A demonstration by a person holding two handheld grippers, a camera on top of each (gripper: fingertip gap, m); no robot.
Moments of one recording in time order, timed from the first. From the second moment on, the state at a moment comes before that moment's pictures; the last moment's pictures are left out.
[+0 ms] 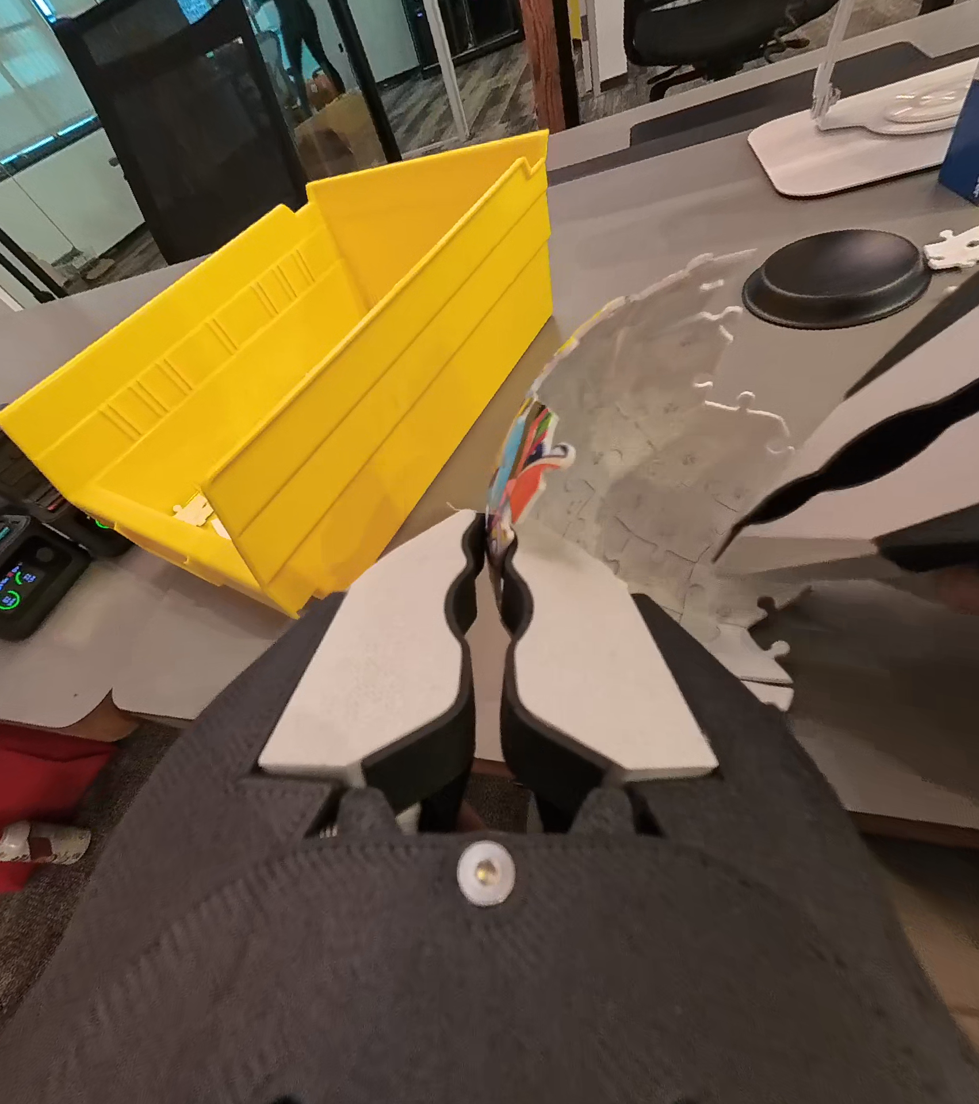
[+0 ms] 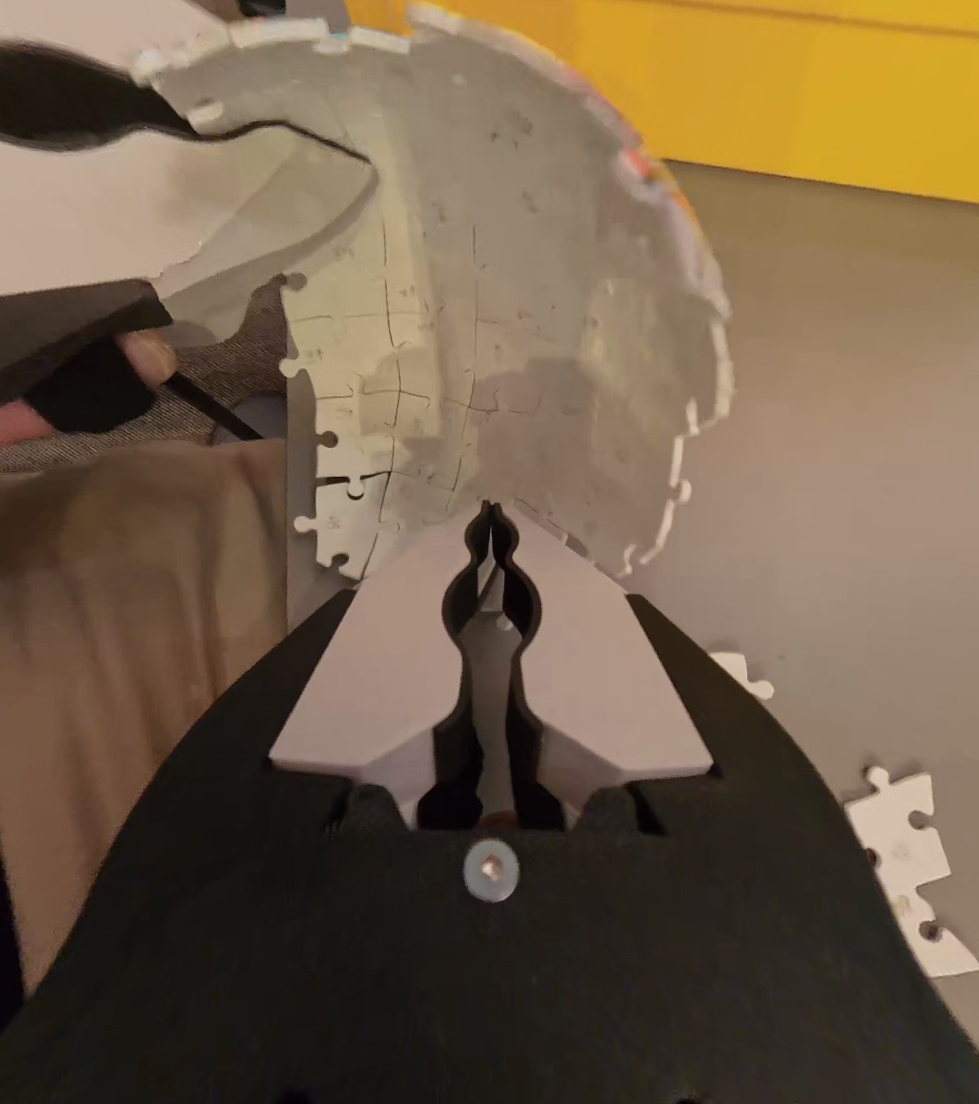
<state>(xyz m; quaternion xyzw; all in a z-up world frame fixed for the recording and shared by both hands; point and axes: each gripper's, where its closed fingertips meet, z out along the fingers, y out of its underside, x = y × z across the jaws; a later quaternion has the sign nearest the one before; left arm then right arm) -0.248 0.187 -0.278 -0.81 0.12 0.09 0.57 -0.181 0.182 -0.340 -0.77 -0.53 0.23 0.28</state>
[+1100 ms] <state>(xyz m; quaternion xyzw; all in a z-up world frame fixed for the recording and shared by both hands) -0.247 0.189 -0.255 -0.78 0.08 0.02 0.62 -0.174 0.189 -0.318 -0.81 -0.26 0.48 0.22</state>
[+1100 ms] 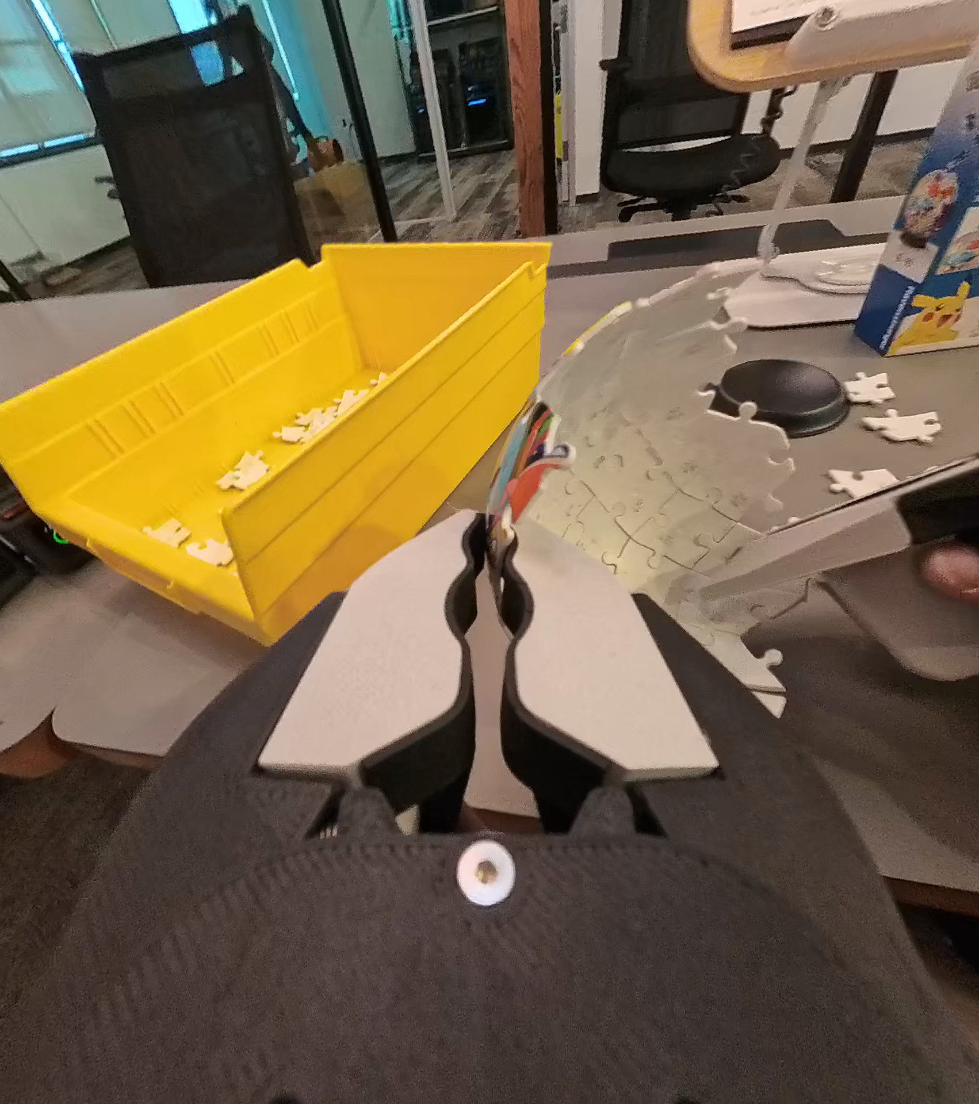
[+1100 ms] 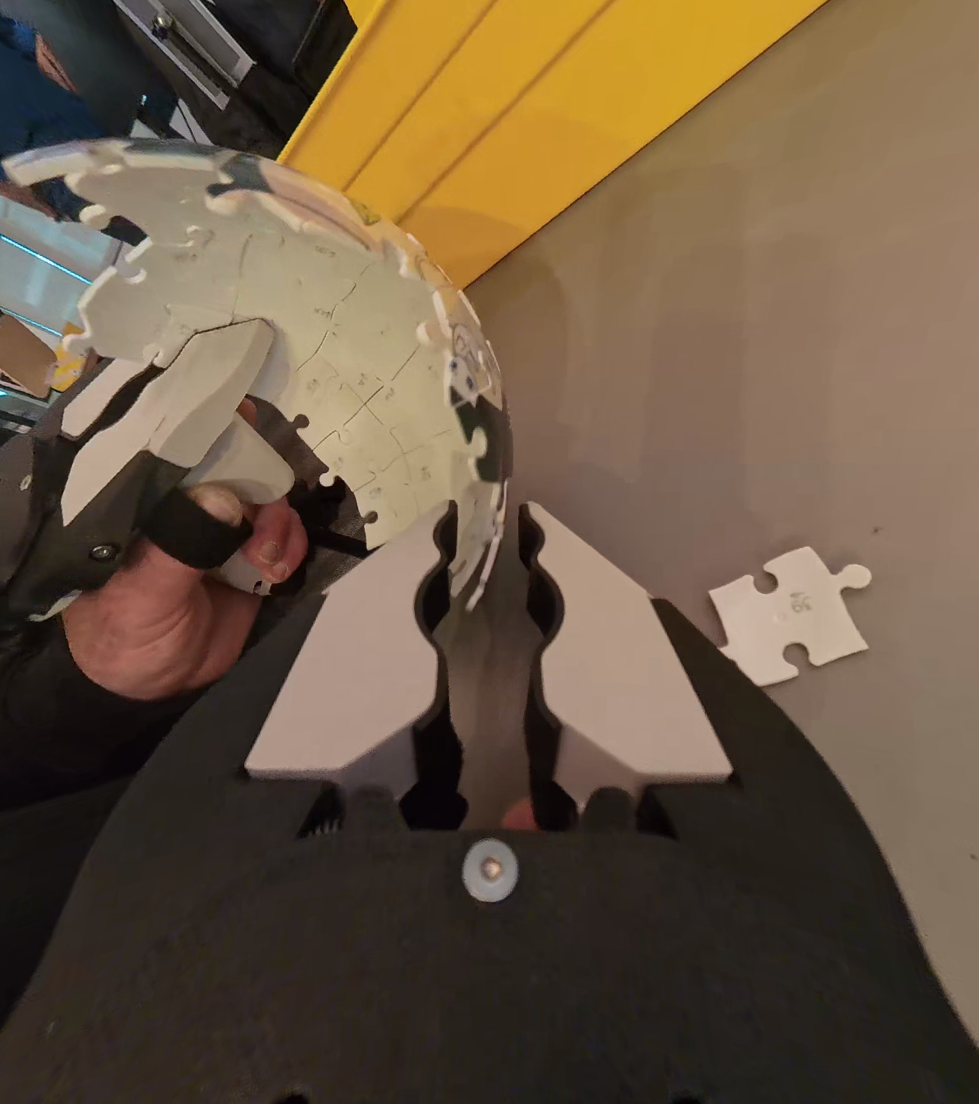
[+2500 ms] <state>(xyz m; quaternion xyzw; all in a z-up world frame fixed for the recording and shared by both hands) -0.227 0.185 -0.219 -0.73 0.14 0.04 0.67 -0.168 0.198 -0.290 -0.77 -0.14 0.59 0.20</state>
